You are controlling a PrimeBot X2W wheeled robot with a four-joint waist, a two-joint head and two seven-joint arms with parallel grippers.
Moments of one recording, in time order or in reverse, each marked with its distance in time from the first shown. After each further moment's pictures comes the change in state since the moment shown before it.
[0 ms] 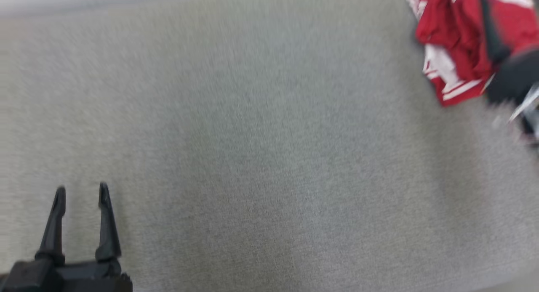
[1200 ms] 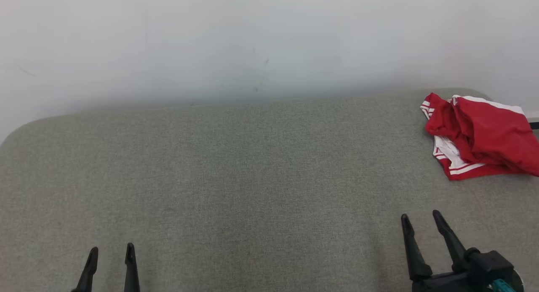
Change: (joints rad) left arm 0.127 -0.017 -0.027 0.170 -0.033 -0.019 0.000; right arm 0.944 0.376 -0.335 -0.455 -0.137 0.000 -0.001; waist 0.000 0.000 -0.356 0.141
